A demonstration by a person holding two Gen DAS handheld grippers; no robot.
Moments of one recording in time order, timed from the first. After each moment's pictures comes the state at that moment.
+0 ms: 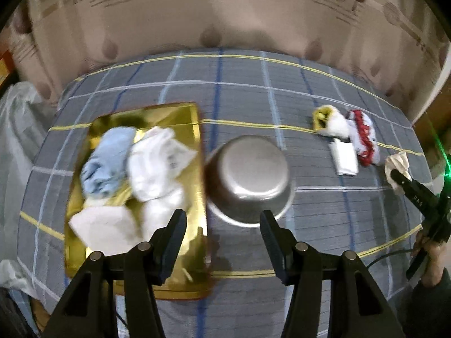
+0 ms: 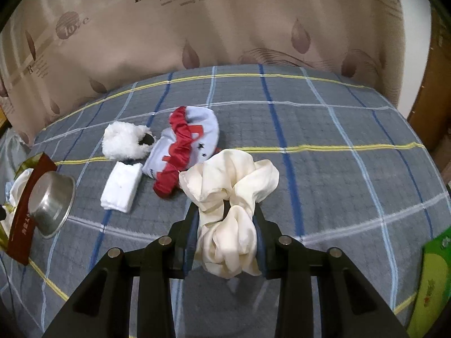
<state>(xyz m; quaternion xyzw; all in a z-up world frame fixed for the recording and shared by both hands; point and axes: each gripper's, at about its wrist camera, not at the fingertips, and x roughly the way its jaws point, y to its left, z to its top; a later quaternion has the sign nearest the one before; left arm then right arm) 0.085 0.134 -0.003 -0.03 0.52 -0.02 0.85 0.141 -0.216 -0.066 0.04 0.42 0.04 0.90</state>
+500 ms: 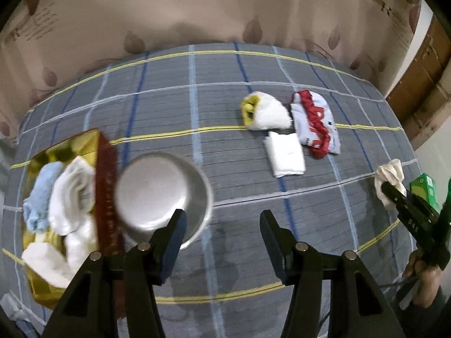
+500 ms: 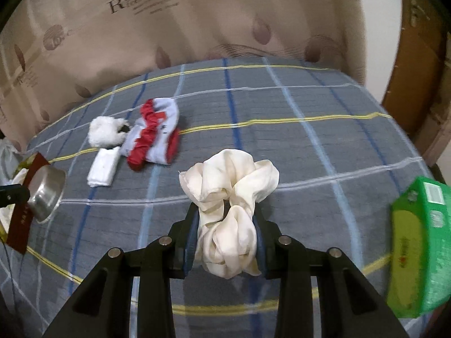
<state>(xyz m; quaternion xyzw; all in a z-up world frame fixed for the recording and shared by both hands) 0.122 0.035 -0.013 0.01 0.54 -0.10 0.84 0.094 -0.260 -0.062 0.06 0.43 0.00 0.90</state>
